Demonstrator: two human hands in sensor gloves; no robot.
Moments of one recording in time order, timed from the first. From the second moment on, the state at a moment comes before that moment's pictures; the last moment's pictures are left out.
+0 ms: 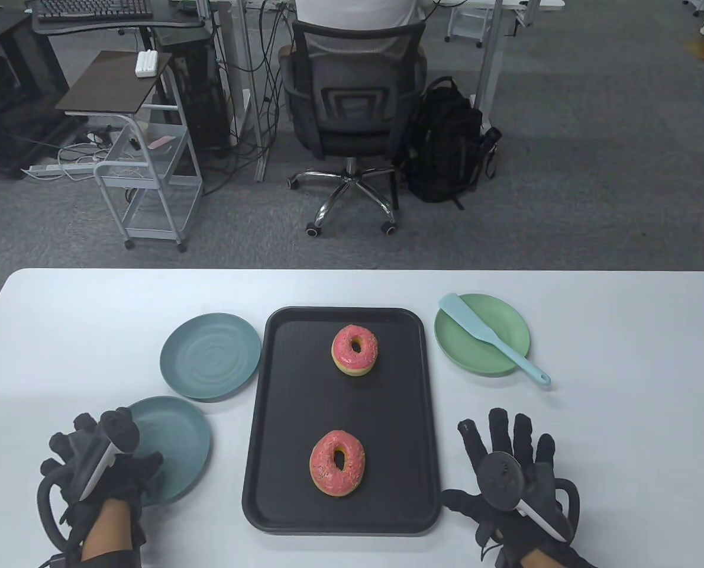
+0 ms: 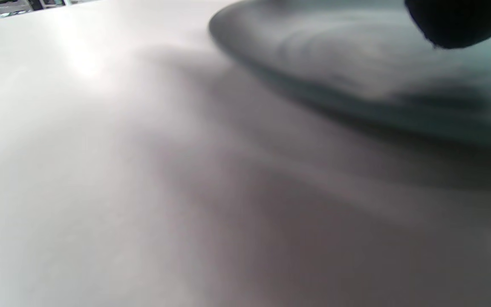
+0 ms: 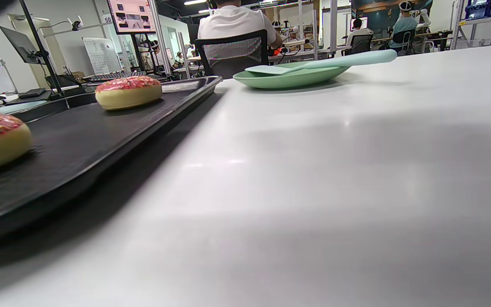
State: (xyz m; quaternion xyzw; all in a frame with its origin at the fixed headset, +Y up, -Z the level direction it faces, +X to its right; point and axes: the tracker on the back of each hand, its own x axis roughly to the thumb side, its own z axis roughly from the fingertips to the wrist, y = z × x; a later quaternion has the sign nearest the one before) left_hand -0.375 -0.757 -0.303 -0.20 0.29 0.04 0.93; right_hand 0.208 -0.730 -0.268 0.02 0.04 1.00 0.08
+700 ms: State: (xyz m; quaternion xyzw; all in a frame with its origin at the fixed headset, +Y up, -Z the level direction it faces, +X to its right) left_hand -0.385 -0.741 -0.294 -0.18 0.39 0.12 0.90; right_hand 0.208 -0.729 -0.268 0.02 0.05 0.99 0.09
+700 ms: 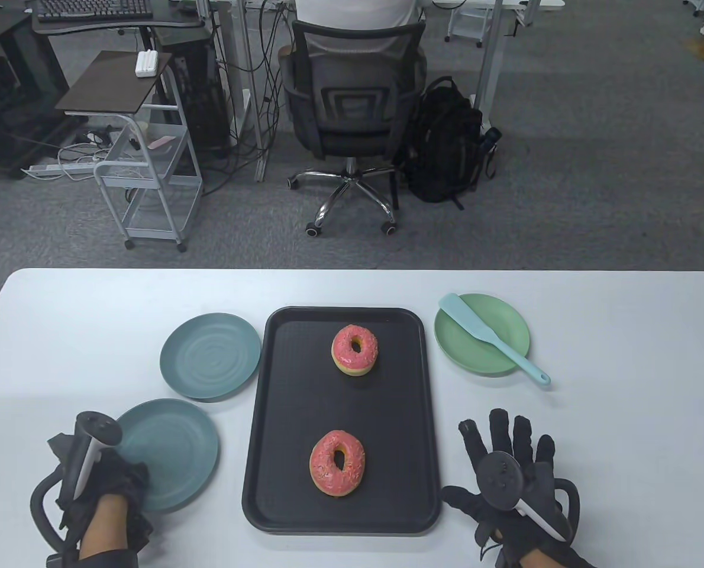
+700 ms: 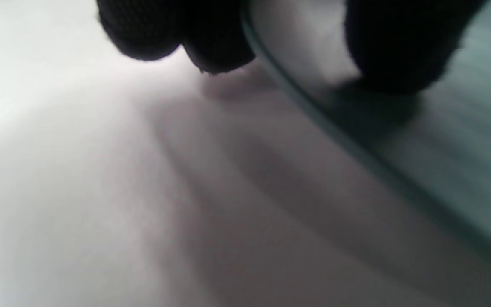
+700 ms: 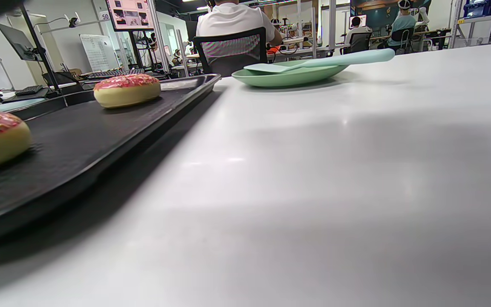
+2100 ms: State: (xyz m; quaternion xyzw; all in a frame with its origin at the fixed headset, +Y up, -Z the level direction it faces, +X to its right) left_hand -0.172 -0.723 -0.281 -0.18 0.00 0.43 0.88; right_hand 0.221 -0.728 -0.270 -0.01 0.05 0.99 0.11
